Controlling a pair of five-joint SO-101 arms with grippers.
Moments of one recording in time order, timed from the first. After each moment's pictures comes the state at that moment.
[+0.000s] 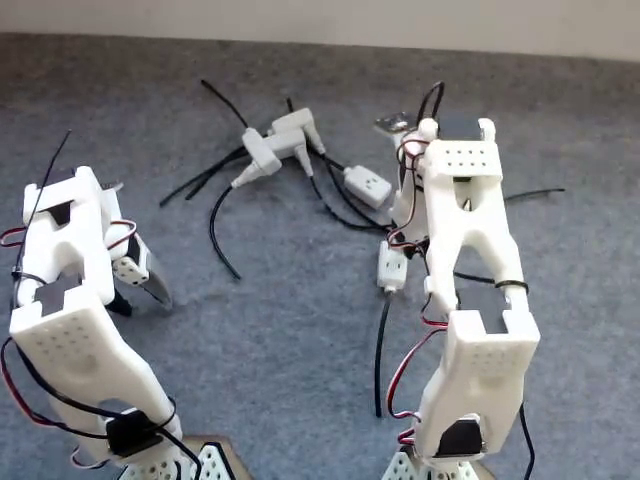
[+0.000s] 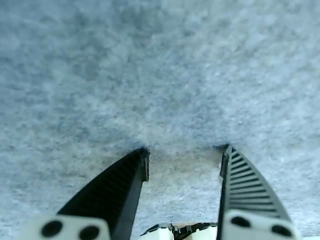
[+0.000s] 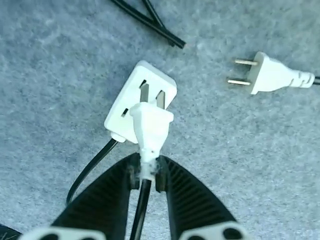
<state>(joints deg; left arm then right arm) -32.0 31.6 0.1 90.7 -7.8 -9.1 24.4 -20.7 99.0 25.6</state>
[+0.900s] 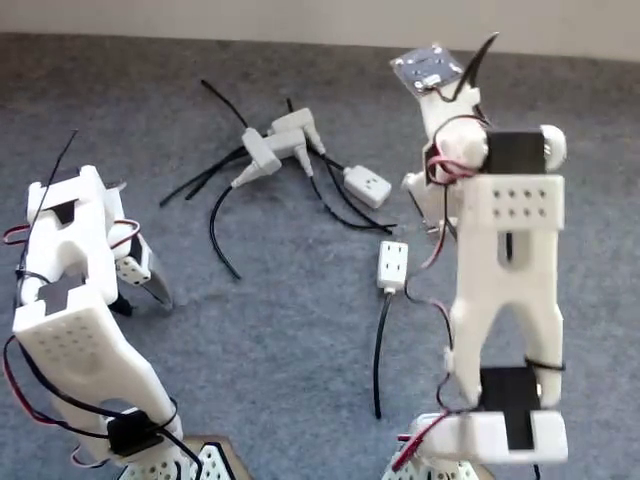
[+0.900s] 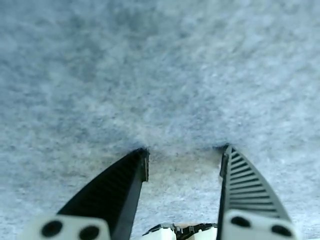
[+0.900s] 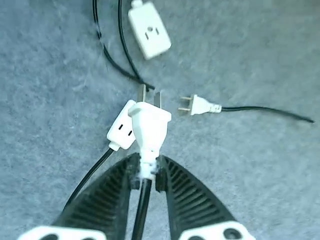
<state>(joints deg) -30.4 31.6 0.2 90.1 -7.7 -9.2 -6.5 -20.6 99.0 26.9</state>
